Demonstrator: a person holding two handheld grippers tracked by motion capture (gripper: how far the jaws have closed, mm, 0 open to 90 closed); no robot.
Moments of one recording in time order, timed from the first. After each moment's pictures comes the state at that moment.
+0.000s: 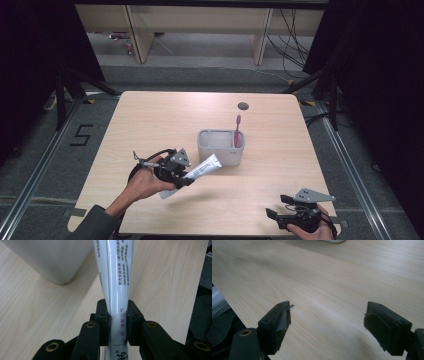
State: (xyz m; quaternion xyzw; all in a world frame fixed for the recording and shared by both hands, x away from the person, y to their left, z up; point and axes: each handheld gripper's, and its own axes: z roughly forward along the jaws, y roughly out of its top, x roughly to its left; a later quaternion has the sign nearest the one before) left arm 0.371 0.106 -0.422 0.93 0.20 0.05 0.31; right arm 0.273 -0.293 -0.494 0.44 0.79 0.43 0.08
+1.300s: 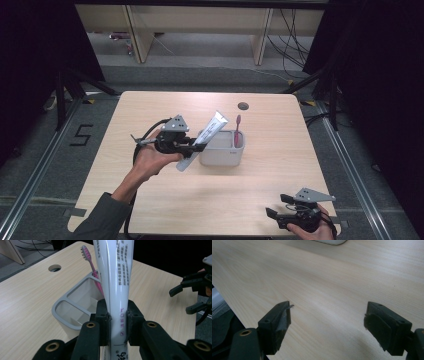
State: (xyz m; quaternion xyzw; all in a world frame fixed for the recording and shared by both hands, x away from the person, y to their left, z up) left arm 0.404 0.094 -0.361 0.83 0.25 0.10 0.48; right arm 0.276 -0.296 -0.493 0.43 0.79 0.42 0.09
